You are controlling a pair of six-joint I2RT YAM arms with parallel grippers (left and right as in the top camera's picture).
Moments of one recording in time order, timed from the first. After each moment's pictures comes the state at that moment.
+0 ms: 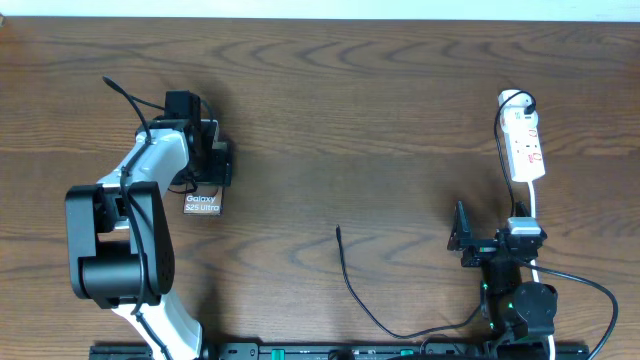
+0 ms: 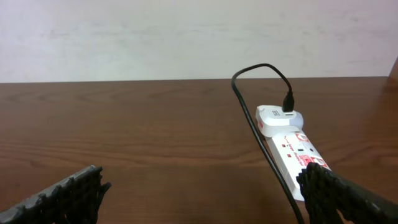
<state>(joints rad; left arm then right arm) 0.04 1.91 1.17 -0.67 0.01 0.07 0.08 0.02 0.01 -0.07 0.06 0.05</state>
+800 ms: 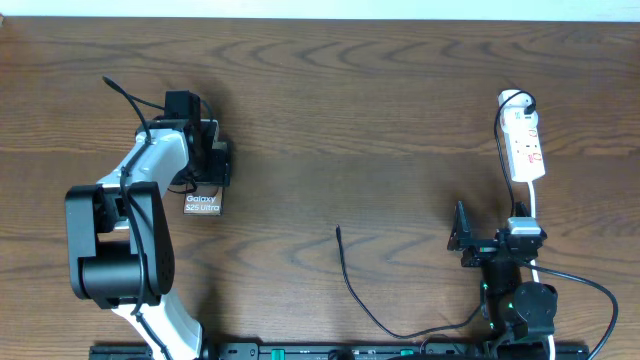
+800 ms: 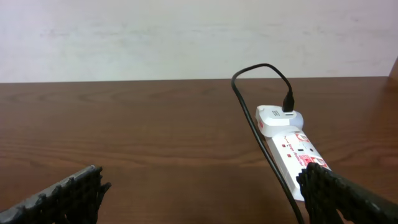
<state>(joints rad) 0.04 1.91 1.17 -0.67 0.01 0.07 0.08 0.02 0.01 -0.07 0.06 0.05</state>
